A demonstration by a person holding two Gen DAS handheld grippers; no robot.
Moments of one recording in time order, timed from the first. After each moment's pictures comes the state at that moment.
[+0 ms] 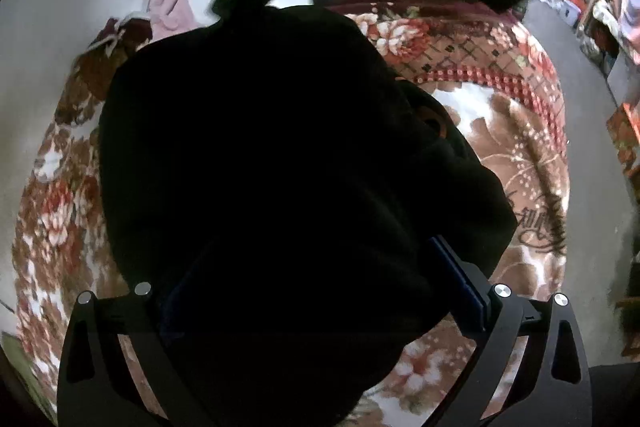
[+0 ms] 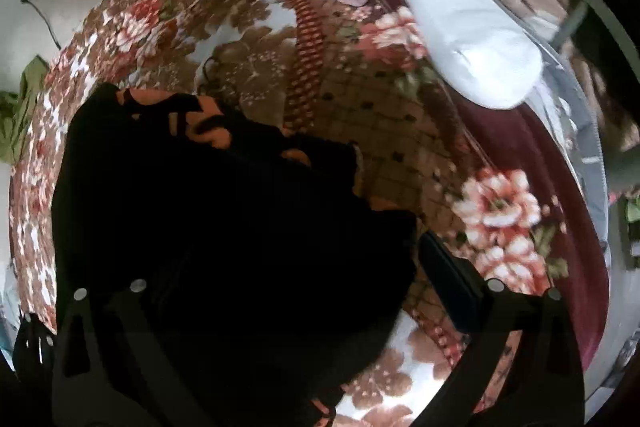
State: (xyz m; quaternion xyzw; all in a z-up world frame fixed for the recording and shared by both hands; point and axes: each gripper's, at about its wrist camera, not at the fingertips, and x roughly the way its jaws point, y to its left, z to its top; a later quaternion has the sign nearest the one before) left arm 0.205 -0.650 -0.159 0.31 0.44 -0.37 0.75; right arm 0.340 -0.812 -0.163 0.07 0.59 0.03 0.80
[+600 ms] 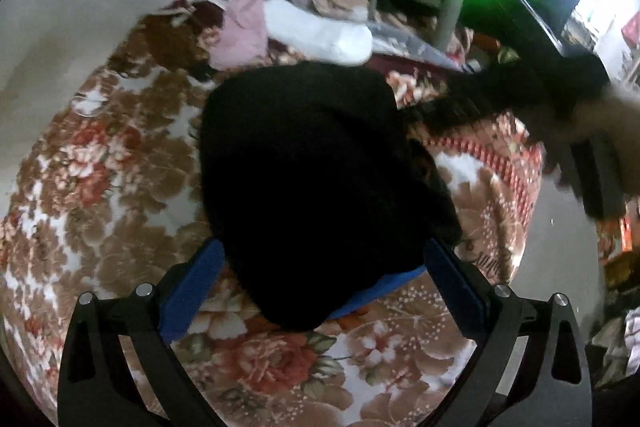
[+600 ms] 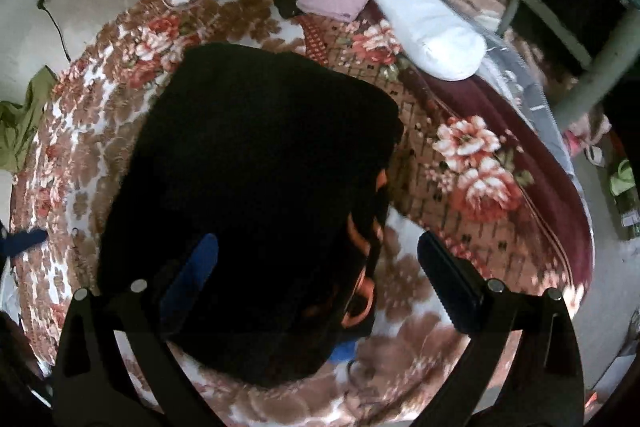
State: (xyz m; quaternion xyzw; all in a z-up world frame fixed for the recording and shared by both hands) left arm 0.194 -0.582 -0.057 0.19 0.45 -0.32 0.81; right arm 0.211 -0.758 -0.088 0.08 0.54 -0.02 0.84
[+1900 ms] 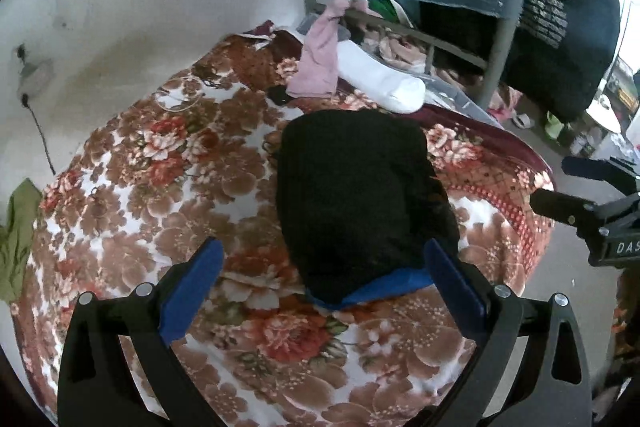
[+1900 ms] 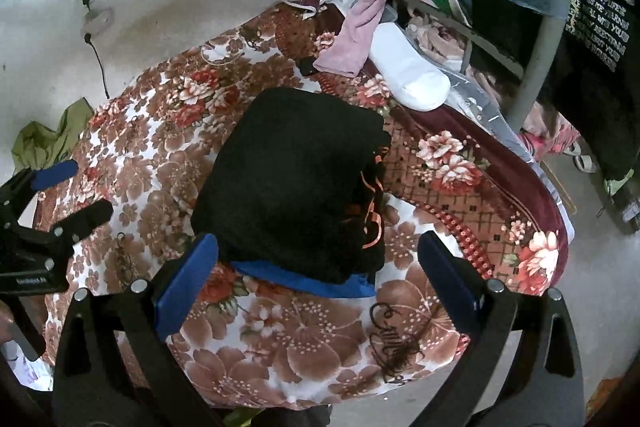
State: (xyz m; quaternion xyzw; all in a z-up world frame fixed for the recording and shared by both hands) left arm 0.139 -0.548 0.020 0.15 0.41 -0.20 0.88; right arm 0.063 -0.728 0.010 0.11 0.44 -0.02 0.89
